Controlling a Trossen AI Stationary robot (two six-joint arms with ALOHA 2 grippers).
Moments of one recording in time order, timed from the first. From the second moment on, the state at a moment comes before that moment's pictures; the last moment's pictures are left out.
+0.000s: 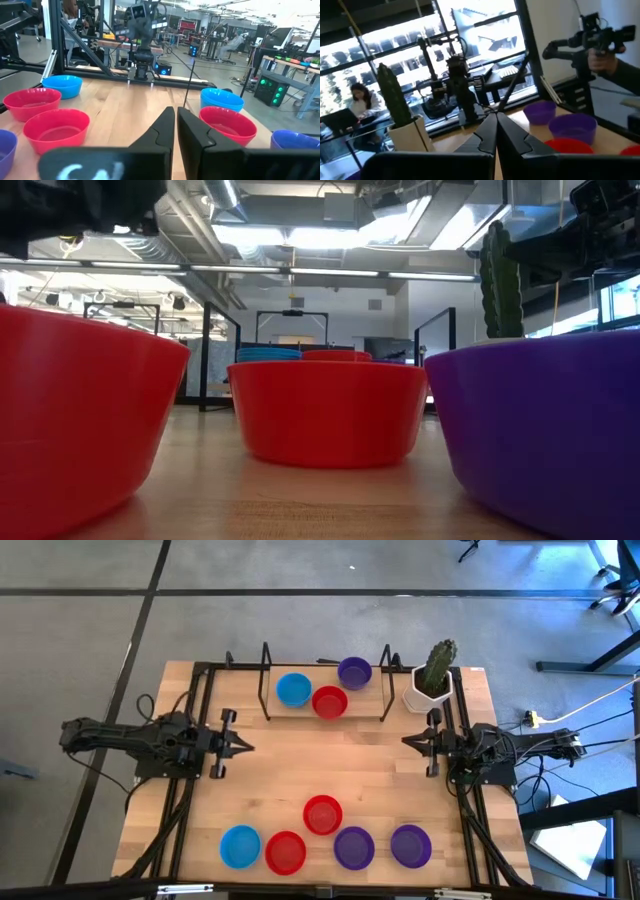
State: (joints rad) left arm 0.01 0.33 0.15 0.33 0.17 0.28; right arm 0.11 0.13 0.09 0.06 0.22 -0.16
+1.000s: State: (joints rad) left arm 0.01 0.25 0.15 0.06 0.26 0.18; right arm 0.11 0.13 0.09 0.09 0.22 -0.17
